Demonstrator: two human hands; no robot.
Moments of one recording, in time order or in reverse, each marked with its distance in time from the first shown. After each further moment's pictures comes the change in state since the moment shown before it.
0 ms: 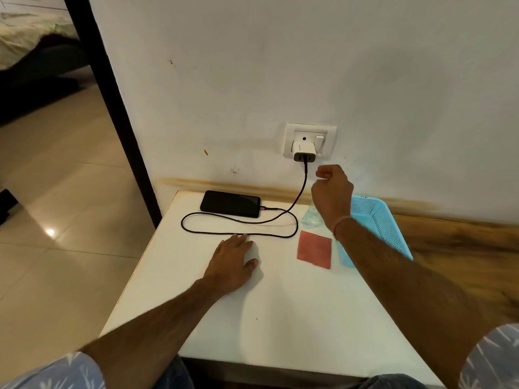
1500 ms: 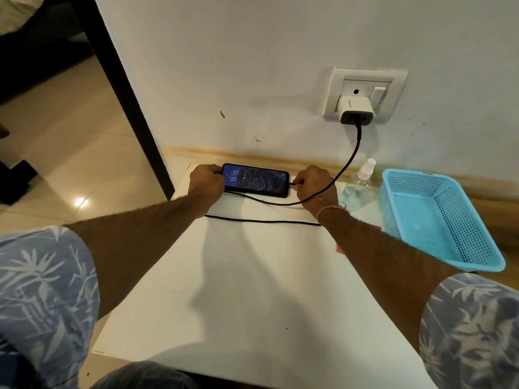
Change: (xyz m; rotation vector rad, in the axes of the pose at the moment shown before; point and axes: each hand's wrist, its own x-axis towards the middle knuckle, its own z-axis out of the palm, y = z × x) left_hand 0.112 -0.083 -0.076 -0.488 0.345 -0.492; right_hand 0.017 0.074 0.133 -0.624 -0.425 -0.290
